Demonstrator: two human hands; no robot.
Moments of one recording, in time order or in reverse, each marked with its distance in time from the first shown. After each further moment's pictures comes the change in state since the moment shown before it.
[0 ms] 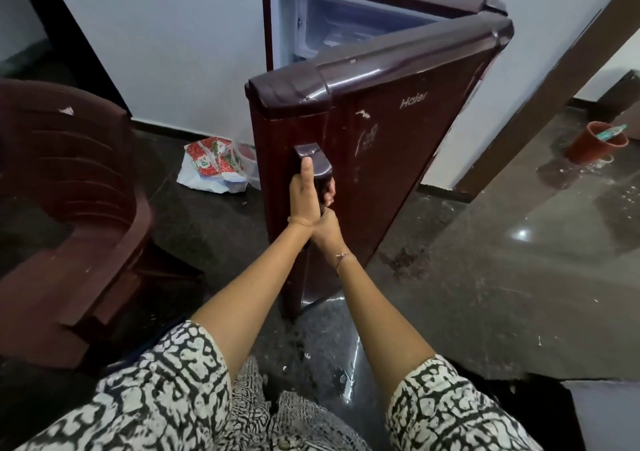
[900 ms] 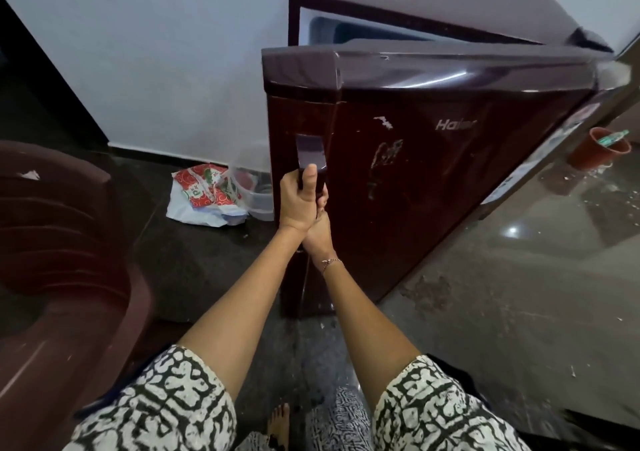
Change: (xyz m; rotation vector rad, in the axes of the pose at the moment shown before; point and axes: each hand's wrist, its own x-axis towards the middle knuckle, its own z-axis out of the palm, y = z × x) left_hand 0.213 0.002 -0.087 0.141 -0.085 0.144; right_hand 0.198 -0.043 0.105 0.188 0.122 -0.080
